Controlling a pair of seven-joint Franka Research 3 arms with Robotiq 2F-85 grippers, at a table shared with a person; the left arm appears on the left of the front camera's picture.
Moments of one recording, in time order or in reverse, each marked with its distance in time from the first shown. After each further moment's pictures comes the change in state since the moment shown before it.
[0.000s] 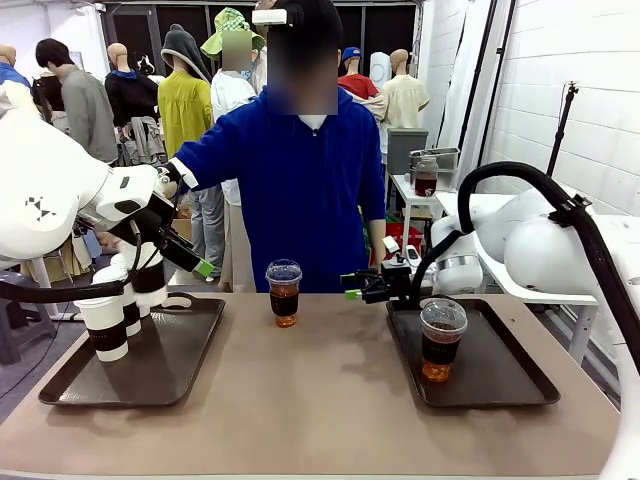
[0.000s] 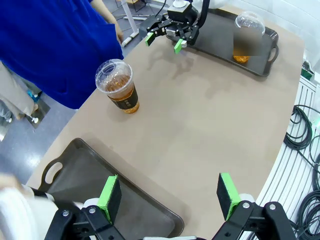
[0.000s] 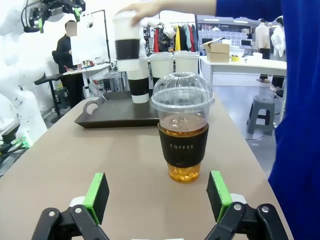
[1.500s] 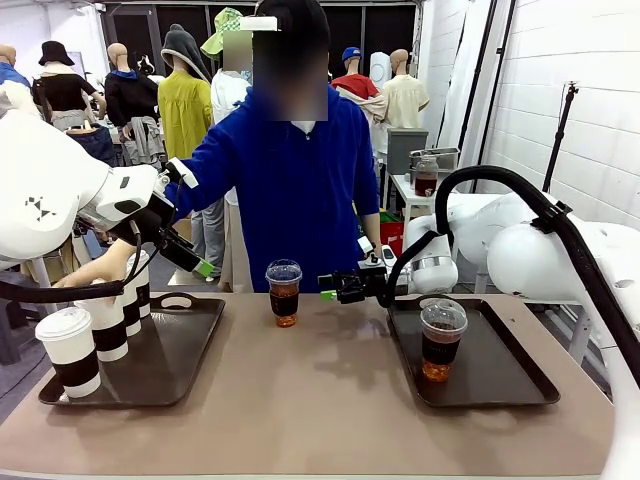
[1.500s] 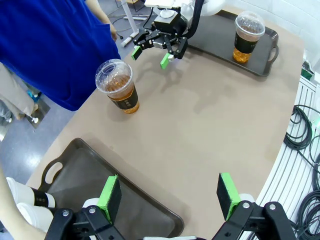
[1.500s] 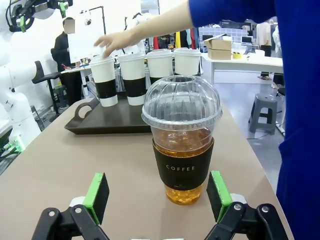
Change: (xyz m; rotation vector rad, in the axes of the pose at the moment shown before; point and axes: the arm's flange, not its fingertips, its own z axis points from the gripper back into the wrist) left arm 0.000 0.000 0.000 0.000 0.000 0.000; right arm 0.001 -0.009 -0.052 0.000 0.016 -0.006
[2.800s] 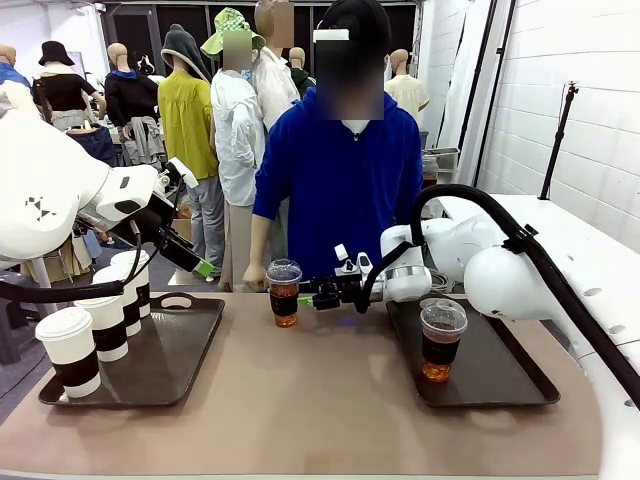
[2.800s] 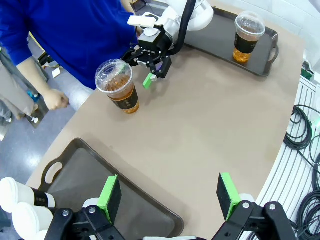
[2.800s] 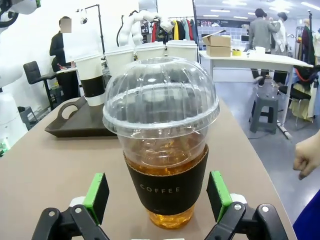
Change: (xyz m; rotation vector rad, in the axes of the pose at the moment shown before) left arm 0.000 0.000 0.000 0.000 0.000 0.000; right arm -0.022 -0.026 -0.059 -0.005 0.000 -0.009
